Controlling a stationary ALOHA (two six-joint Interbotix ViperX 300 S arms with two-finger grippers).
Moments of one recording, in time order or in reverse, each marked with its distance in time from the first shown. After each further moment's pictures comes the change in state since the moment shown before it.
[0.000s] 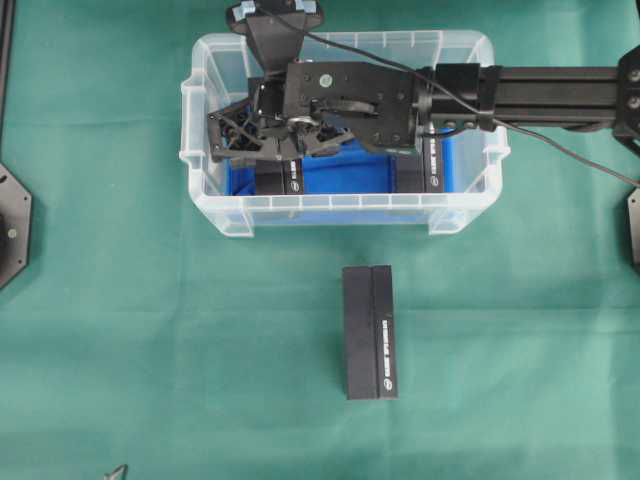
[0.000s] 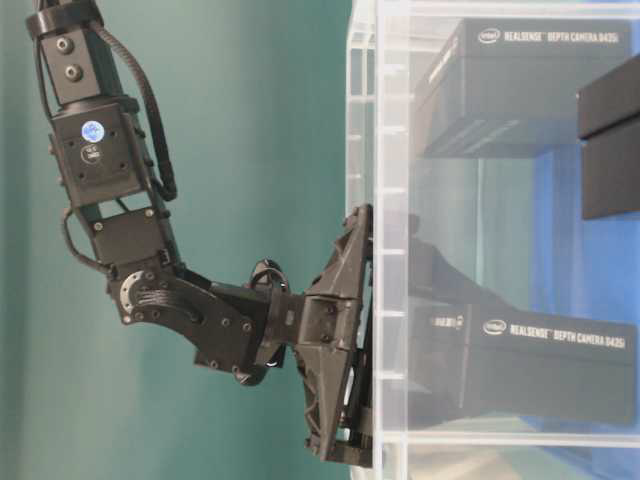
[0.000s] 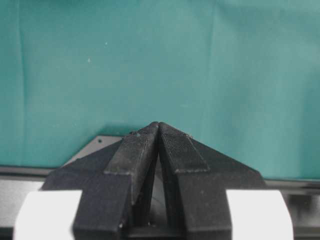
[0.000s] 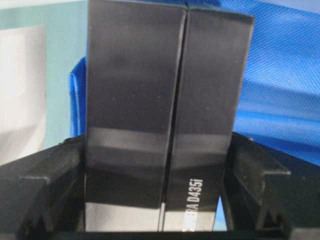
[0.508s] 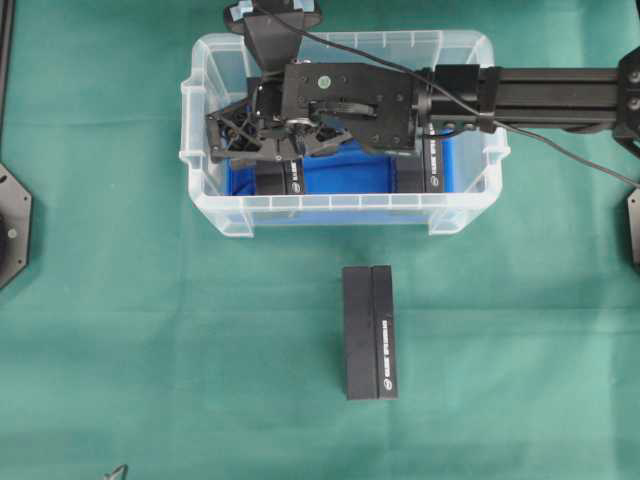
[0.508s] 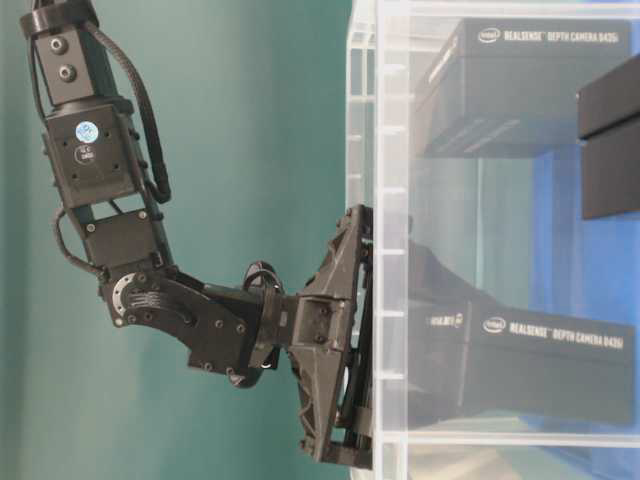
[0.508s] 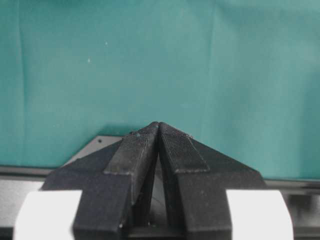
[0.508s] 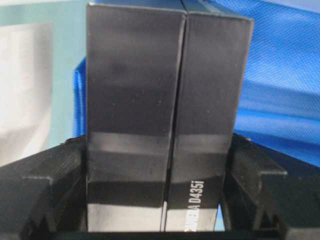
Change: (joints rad) left arm 0.000 0.000 0.000 0.000 0.000 0.000; right arm 0.005 -0.005 -0.011 -0.015 0.029 0.000
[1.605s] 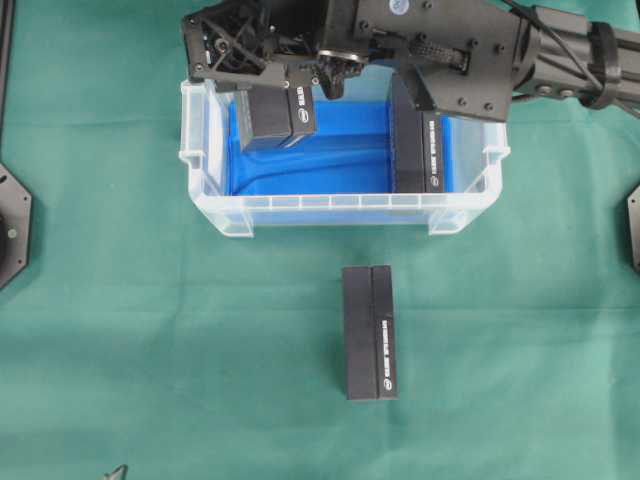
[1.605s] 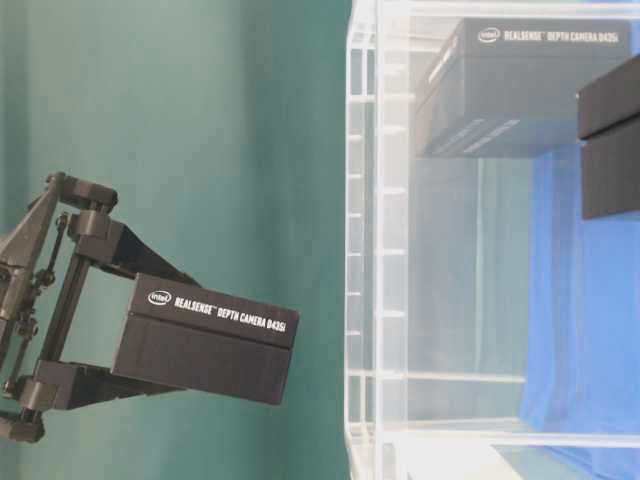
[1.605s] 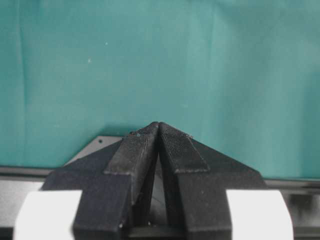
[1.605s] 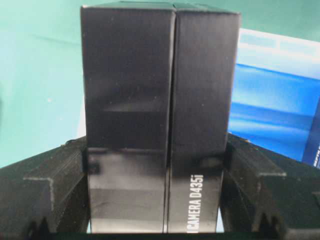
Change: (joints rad) left arm 0.000 0.000 0.000 0.000 0.000 0.005; right arm 0.048 -0.137 -0.360 -0.209 0.370 -0.012
